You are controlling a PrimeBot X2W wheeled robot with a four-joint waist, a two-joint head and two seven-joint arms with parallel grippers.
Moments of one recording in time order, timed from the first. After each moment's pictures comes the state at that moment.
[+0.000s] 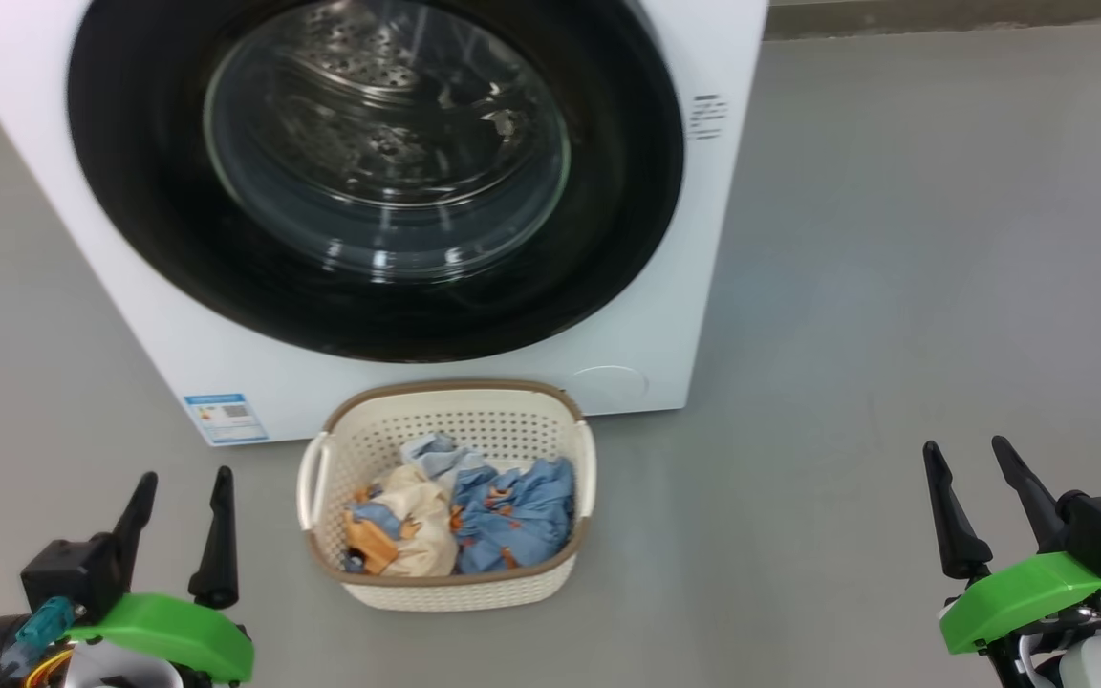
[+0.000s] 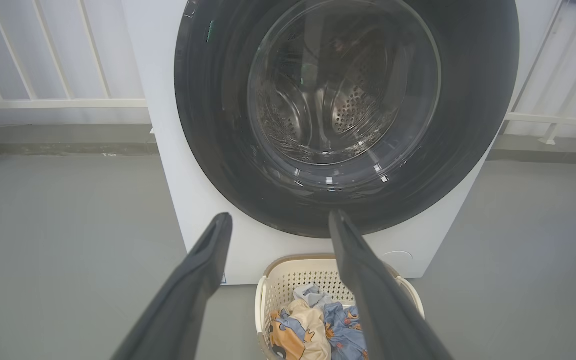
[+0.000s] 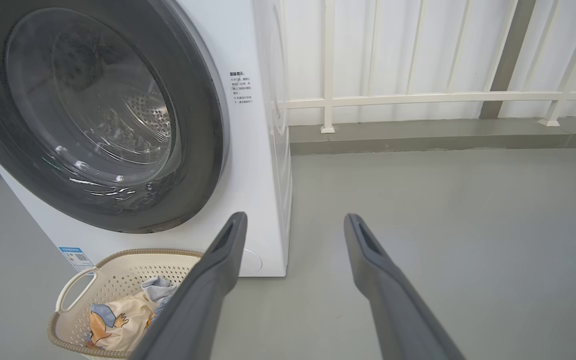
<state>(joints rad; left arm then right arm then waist) -0.19 0.15 -0.03 0.39 -0.28 -0.13 -0.25 -0.17 -0.19 -0.07 0.38 0.24 0.12 -0.25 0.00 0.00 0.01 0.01</state>
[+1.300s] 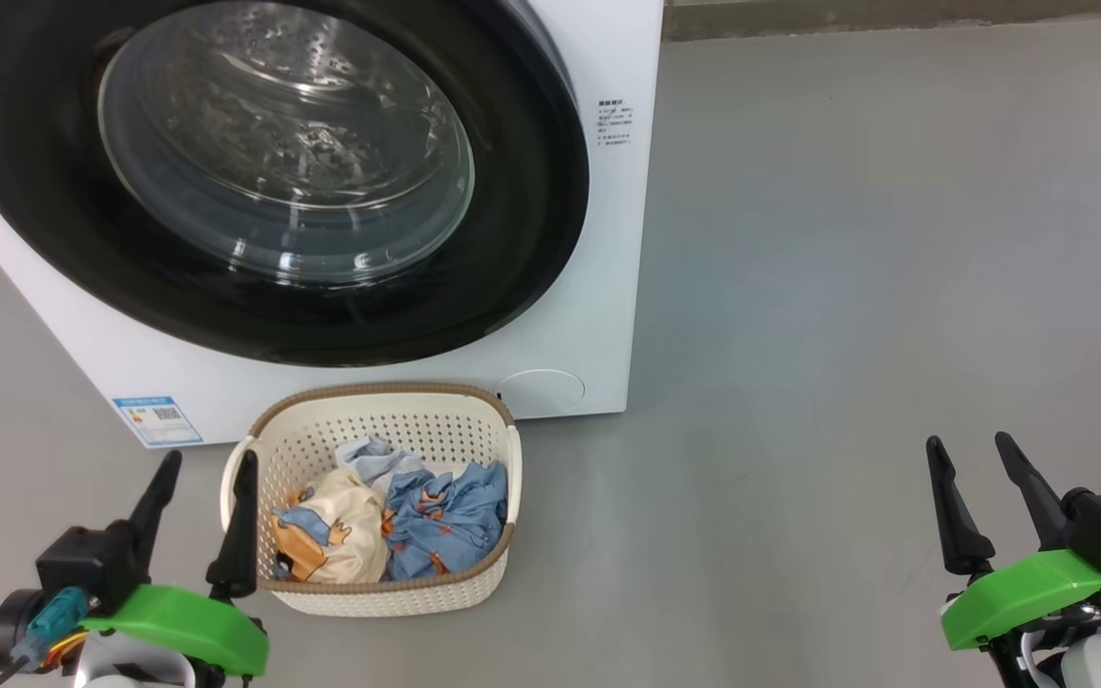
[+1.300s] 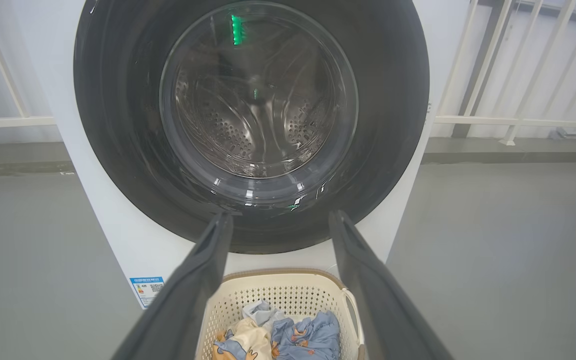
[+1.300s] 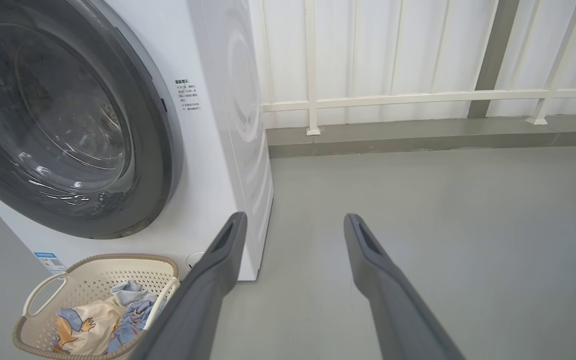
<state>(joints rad) -0.19 0.16 -0.08 0.33 -0.29 -0.13 -0.25 -0.17 -0.18 -0.08 0.37 0.25 0.12 -0.25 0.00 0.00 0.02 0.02</state>
